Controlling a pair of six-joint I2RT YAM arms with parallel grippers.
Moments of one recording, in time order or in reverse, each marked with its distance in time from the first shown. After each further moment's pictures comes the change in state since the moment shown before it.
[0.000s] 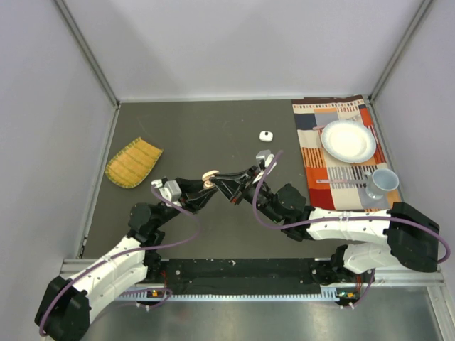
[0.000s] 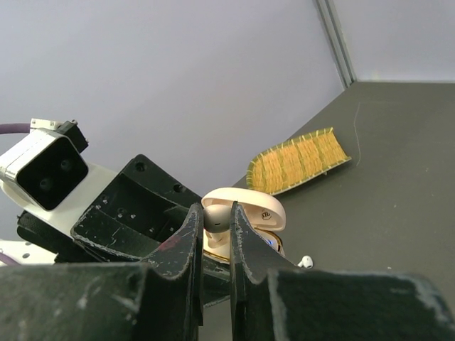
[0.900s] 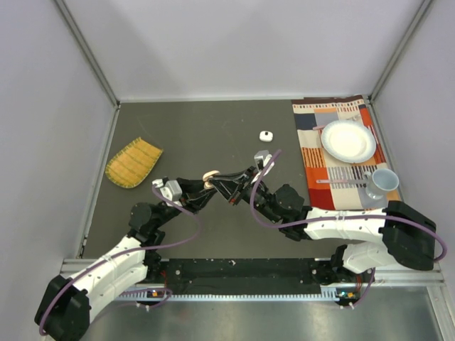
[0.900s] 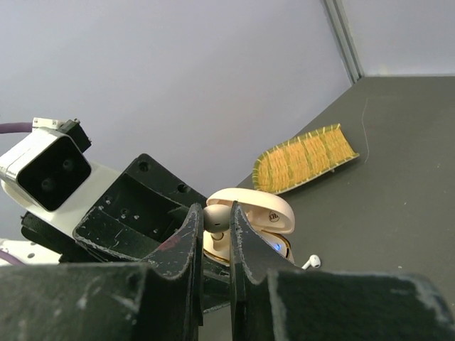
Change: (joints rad) left arm -0.002 0.005 0.000 -0.001 -0.001 0.000; right arm 0.000 0.027 0.000 0.030 -0.011 0.028
